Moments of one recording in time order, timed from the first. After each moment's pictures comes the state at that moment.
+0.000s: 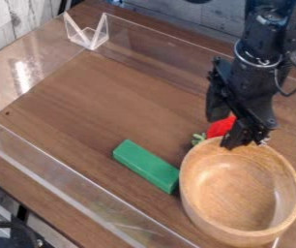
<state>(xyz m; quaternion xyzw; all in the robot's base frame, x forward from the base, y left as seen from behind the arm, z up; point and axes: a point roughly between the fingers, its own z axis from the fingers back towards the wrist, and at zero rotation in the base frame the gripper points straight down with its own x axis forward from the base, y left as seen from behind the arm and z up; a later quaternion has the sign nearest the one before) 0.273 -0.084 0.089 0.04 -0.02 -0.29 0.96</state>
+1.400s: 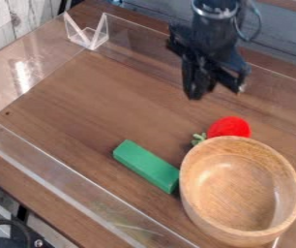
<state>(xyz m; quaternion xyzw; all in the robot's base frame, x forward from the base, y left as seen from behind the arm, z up) 0.288 -0.050 0.107 0.02 -0.05 -0.13 0.99</state>
